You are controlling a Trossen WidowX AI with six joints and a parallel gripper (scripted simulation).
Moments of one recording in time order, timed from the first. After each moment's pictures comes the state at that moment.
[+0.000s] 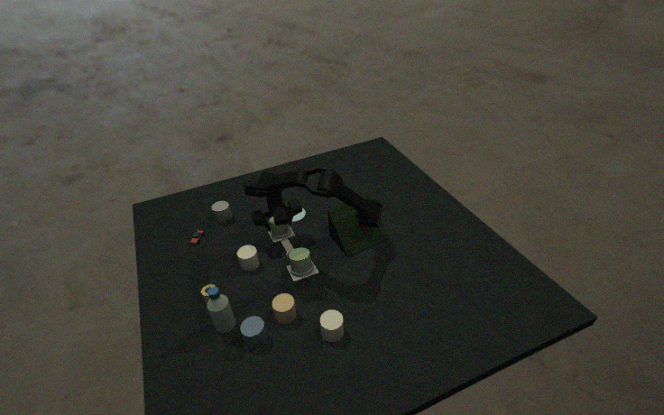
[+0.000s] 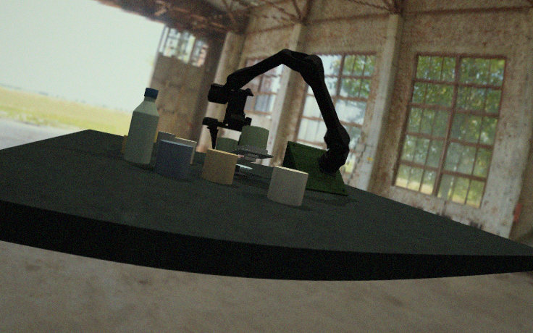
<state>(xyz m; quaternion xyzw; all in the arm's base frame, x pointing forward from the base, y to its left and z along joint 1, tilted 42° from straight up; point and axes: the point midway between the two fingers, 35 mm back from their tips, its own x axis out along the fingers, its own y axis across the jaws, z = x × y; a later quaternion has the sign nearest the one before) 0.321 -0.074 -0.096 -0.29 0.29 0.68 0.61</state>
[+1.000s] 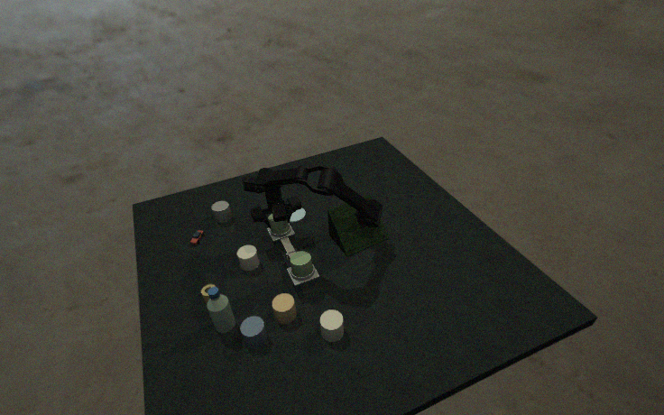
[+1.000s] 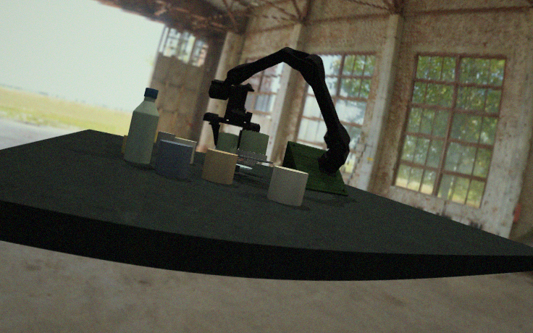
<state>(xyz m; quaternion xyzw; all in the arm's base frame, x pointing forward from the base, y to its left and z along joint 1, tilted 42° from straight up) 0.323 -0.085 -0.084 -0.29 0.29 0.68 0.61</state>
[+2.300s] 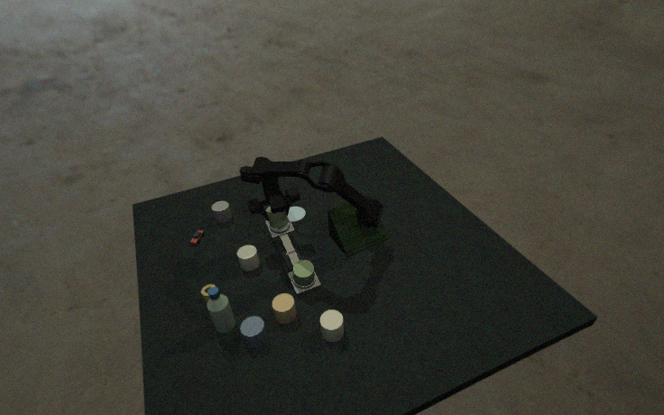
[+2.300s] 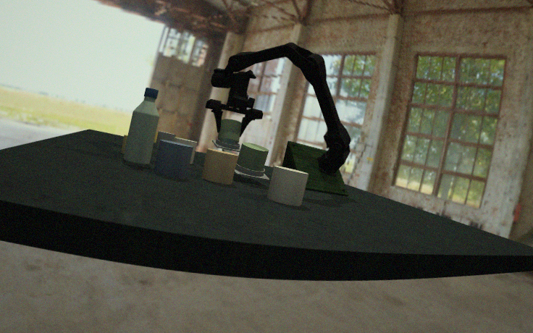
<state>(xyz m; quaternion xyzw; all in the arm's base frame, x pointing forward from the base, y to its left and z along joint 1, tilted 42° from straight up) 0.329 -0.110 -0.047 -0.27 0.29 0.69 0.61</state>
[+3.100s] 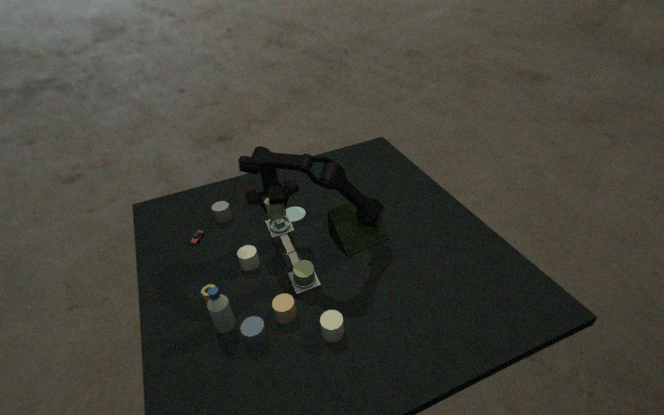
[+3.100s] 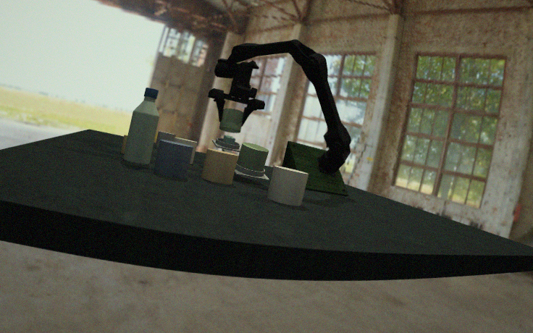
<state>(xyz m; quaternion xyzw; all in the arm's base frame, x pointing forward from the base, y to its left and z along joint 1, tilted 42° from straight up) 0.333 -0.138 -0.025 -0.29 0.29 0.68 0.61</state>
